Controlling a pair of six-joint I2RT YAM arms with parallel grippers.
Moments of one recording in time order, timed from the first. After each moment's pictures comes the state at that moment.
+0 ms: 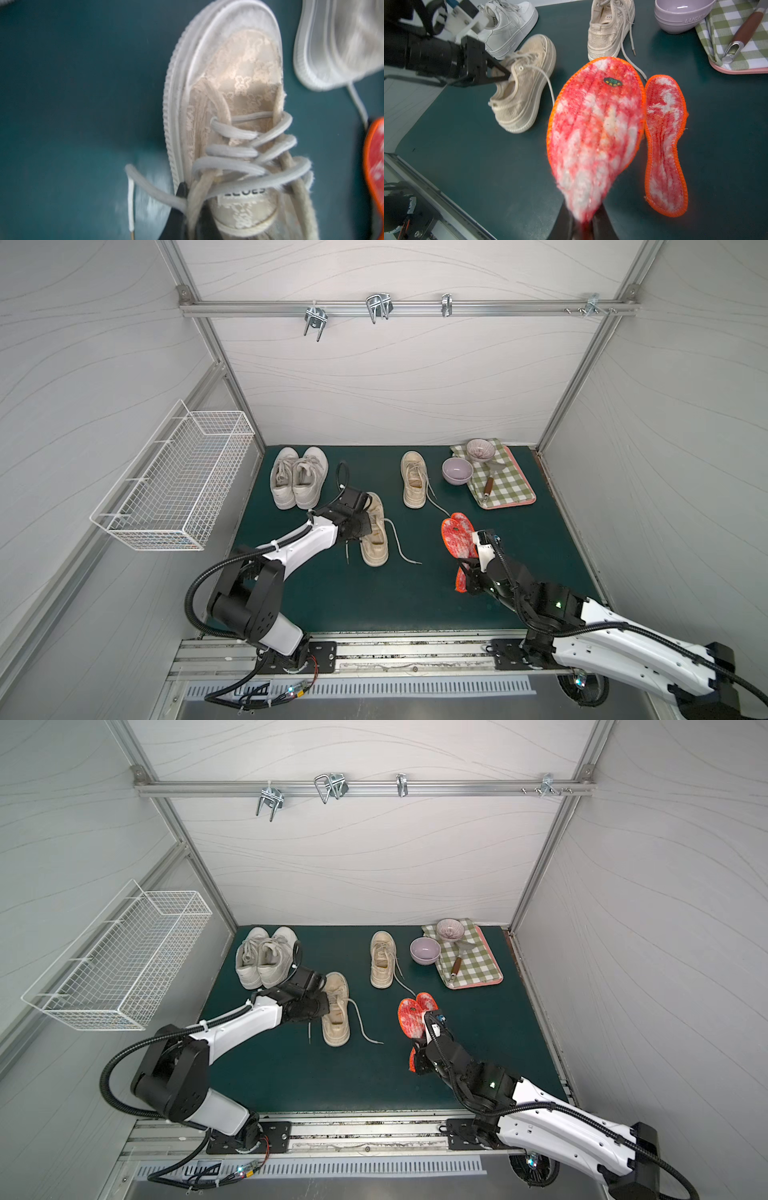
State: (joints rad) left arm -0.40 1.59 1.02 -0.47 -0.10 -0.62; right arm 1.08 0.65 0.52 -0.49 0.37 0.61
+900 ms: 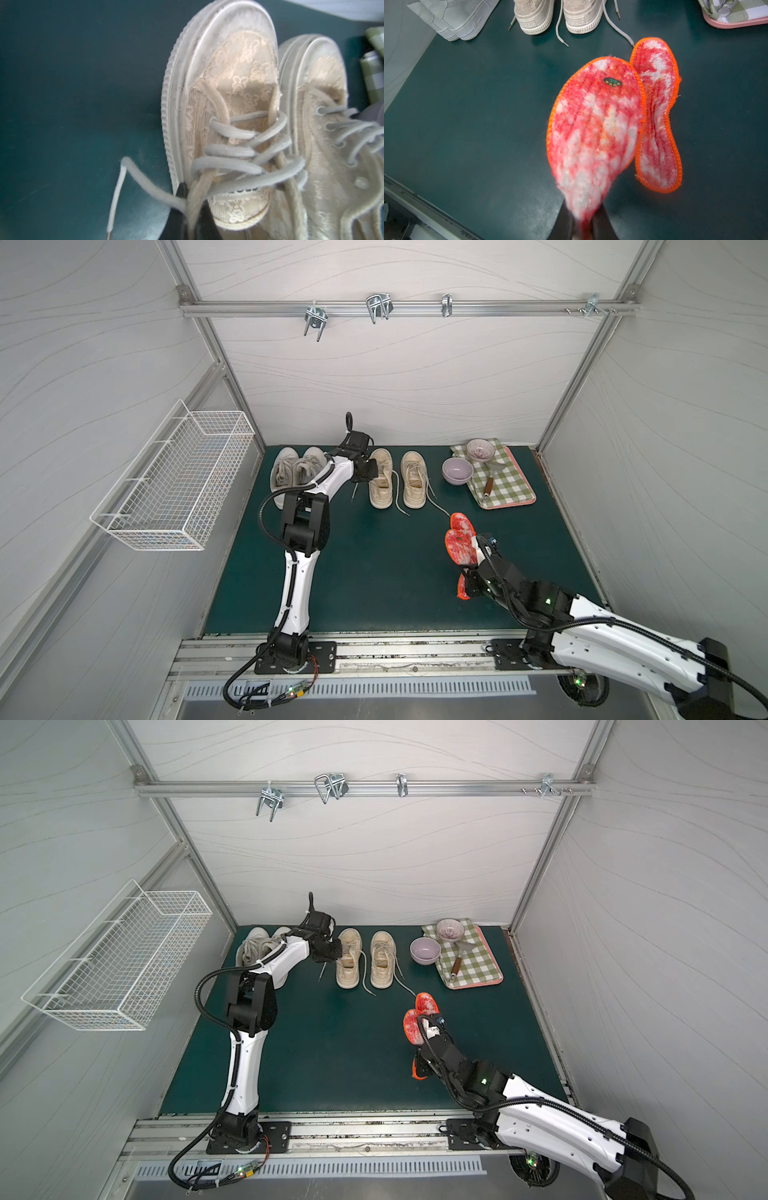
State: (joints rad) left arm -0.27 2.35 2.03 -0.71 0.11 -0.36; right arm 1.04 0.73 0.48 -0.51 0.33 0.69
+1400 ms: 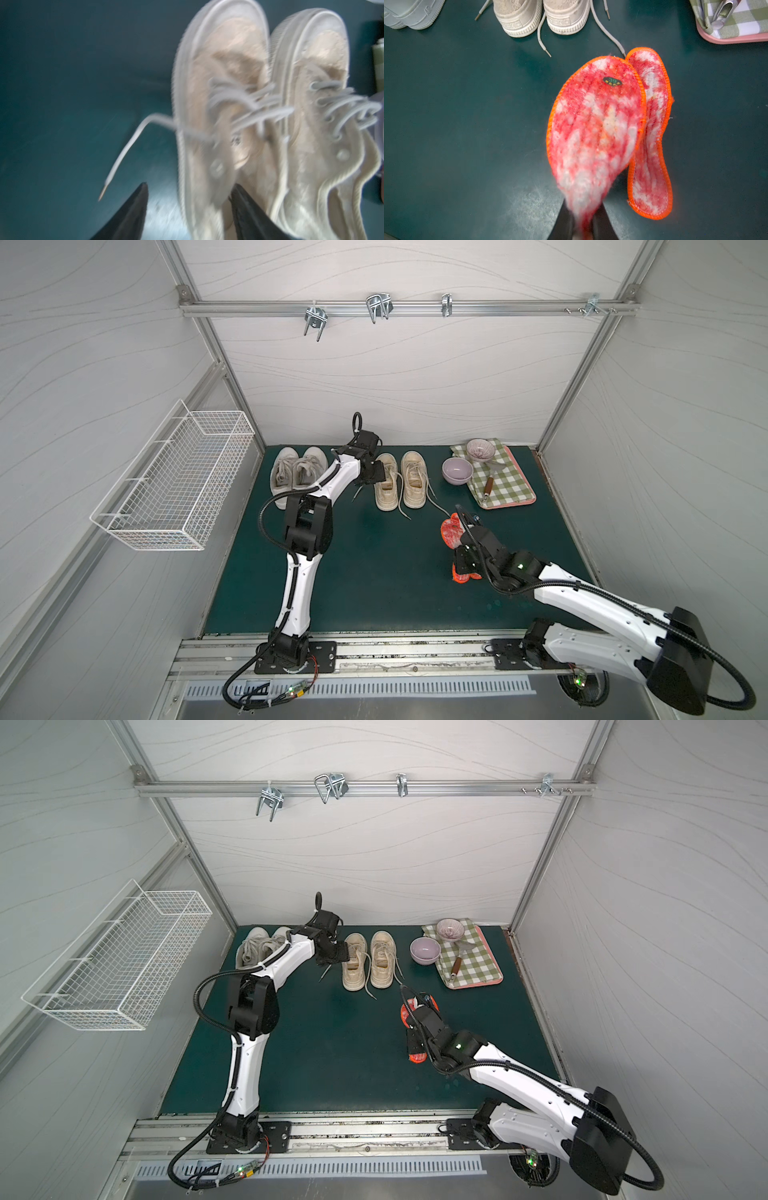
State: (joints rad) left arm -0.30 2.20 1.93 -0.83 -0.02 -0.50; right arm 0.85 1.09 0.72 -0.52 0.25 0.56
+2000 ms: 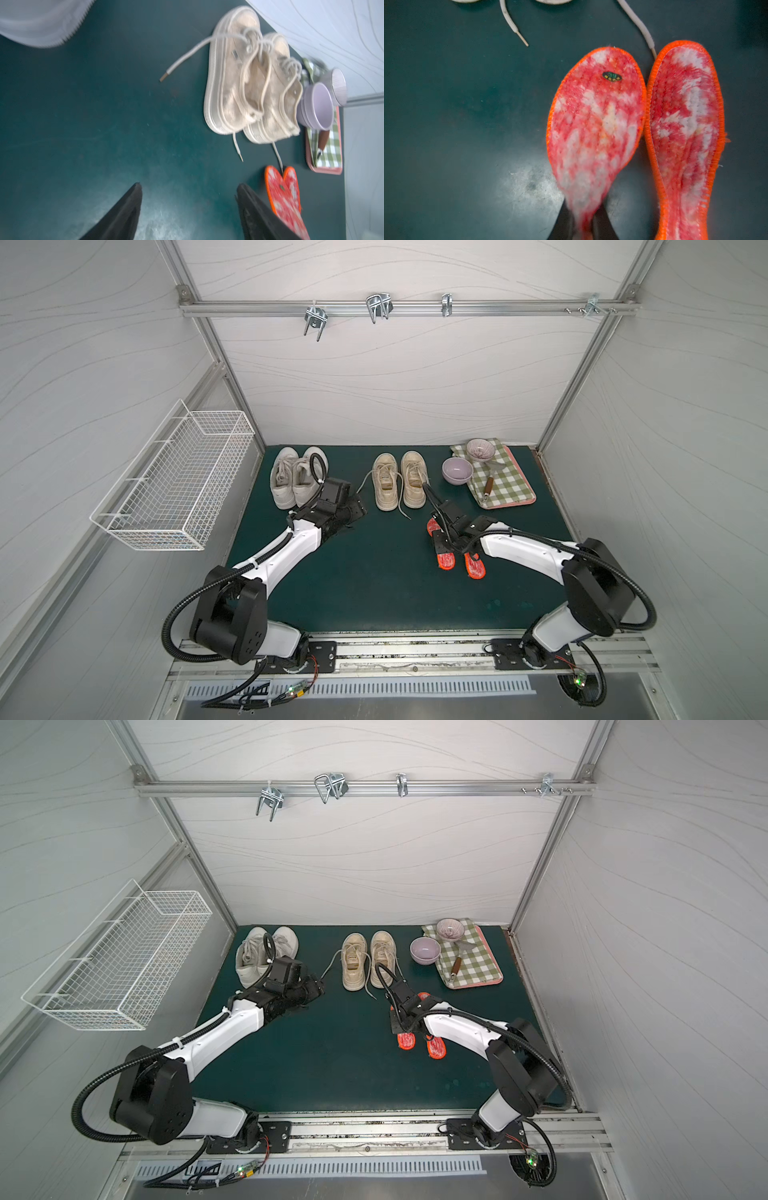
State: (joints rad) left arm -0.36 1.38 0.89 -0.33 -0.04 -0.80; right arm 0.77 1.59 0.97 -0.50 0.16 0.49
